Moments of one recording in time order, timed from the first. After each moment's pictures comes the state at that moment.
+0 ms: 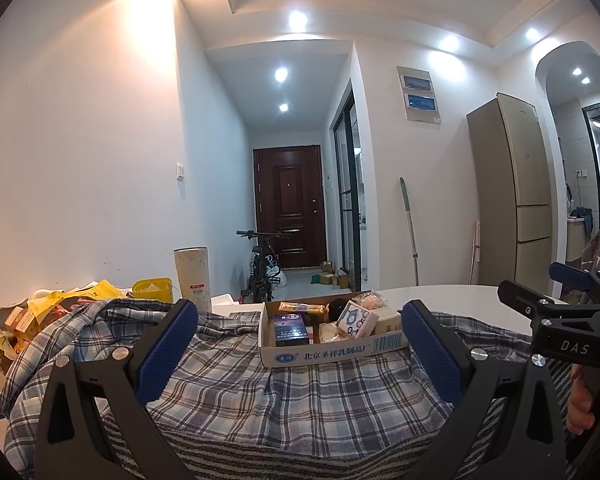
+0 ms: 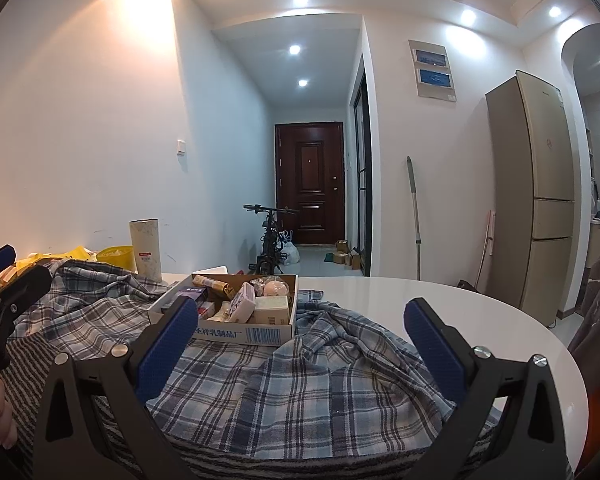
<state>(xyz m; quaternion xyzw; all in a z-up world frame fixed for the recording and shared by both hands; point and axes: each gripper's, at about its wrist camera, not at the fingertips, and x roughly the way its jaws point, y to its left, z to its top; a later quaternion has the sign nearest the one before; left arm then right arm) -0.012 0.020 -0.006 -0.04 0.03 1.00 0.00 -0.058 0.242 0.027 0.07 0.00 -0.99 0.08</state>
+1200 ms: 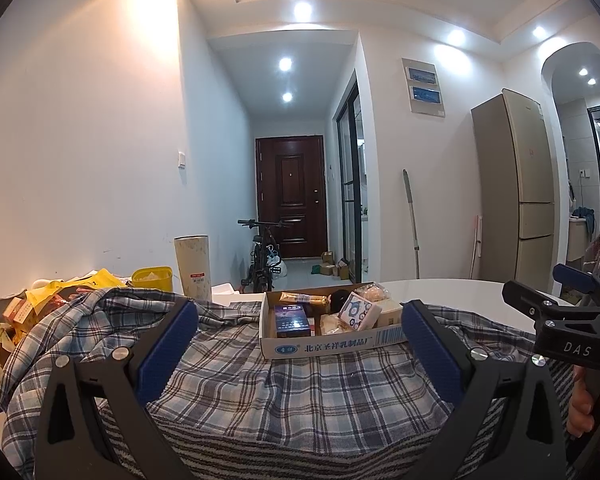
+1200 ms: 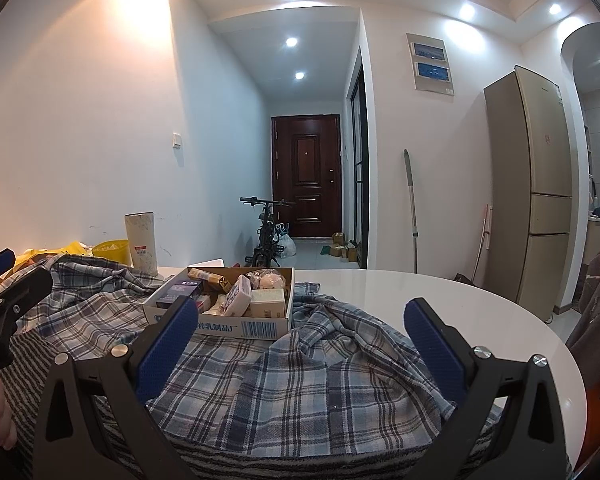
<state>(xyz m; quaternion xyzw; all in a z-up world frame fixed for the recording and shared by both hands) -0.019 0.016 -0.007 -0.05 0.02 1.00 0.00 -0.060 0.243 0.026 0.09 0.00 -0.99 0.08</state>
